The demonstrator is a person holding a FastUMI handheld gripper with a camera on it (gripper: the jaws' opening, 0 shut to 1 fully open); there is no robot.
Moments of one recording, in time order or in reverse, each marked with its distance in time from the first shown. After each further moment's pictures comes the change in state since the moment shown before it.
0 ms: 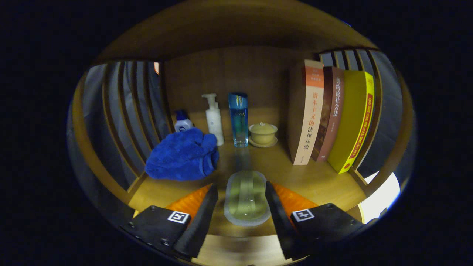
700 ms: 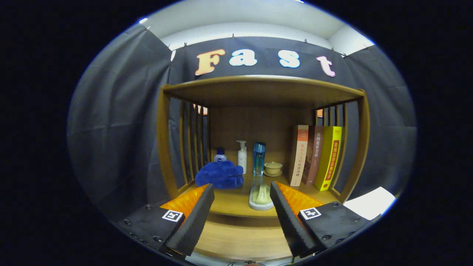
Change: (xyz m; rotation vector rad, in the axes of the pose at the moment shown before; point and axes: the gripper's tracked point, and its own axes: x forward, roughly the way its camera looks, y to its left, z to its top) arm -0.224 0.054 0.038 -0.073 -0.370 0.111
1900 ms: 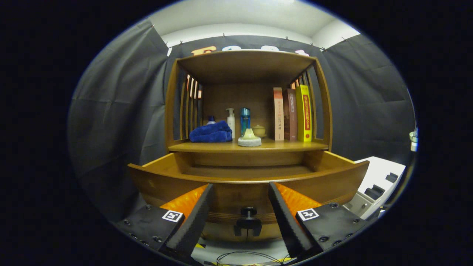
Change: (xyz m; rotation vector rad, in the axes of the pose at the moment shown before) arm -0.104 -0.022 -0.198 0.018 0.040 -0.118
